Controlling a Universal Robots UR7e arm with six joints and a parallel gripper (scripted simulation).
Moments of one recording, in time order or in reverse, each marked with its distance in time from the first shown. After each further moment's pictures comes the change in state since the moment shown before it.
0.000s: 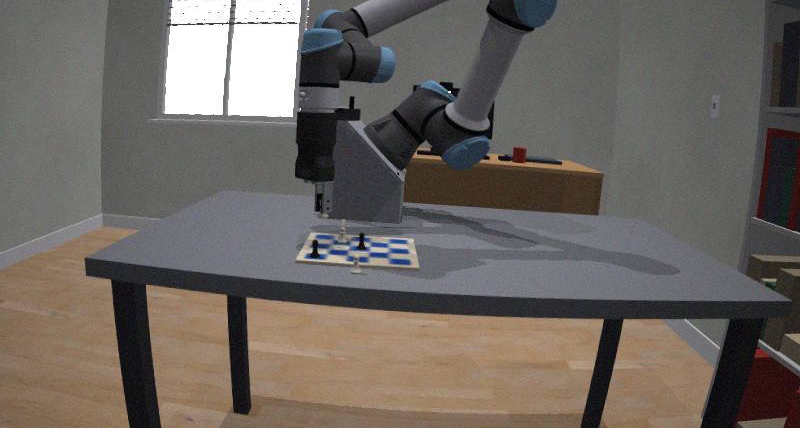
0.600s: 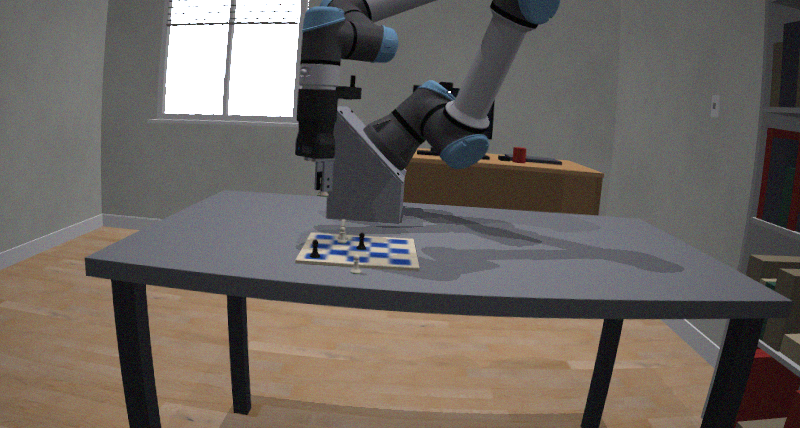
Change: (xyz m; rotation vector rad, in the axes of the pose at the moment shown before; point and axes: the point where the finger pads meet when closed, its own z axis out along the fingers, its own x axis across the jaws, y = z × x) arm 0.000 0.001 -0.042 -0.006 0.001 0.002
